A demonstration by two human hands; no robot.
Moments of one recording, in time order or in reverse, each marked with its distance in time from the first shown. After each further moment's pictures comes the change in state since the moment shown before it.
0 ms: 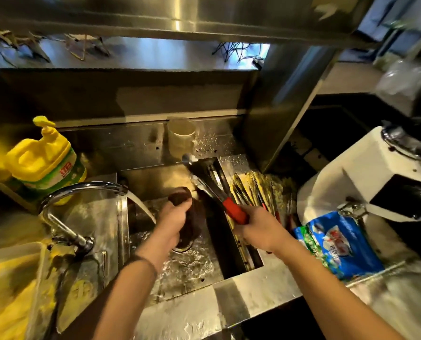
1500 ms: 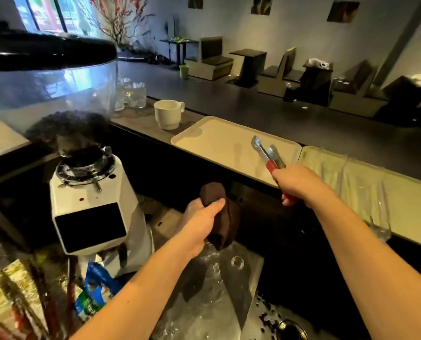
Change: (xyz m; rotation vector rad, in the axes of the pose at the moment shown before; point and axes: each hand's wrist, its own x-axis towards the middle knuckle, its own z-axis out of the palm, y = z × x) left_hand -0.267 -0.156 0.573 0.526 -0.868 0.139; right_hand -0.323 0.360 -0.433 0.235 0.892 0.806
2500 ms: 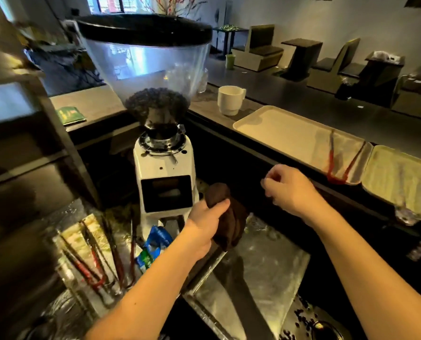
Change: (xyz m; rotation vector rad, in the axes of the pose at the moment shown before) left_hand -0.045 -0.019 -0.105 -0.231 0.155 -0.032; right_hand -0.082 -0.059 0.104 0.026 -0.116 -0.511
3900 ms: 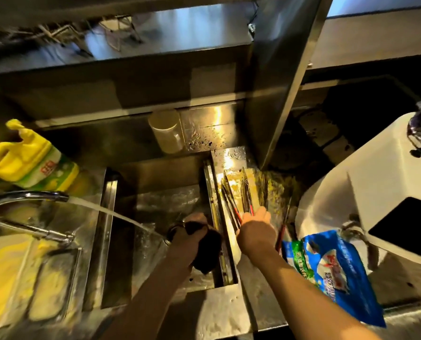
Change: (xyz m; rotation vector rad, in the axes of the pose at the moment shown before) left_hand -0.073 -0.078 -0.385 -0.269 0.816 -0.281; right_hand -0.034 -0.141 0.476 -0.691 -0.515 -0.425
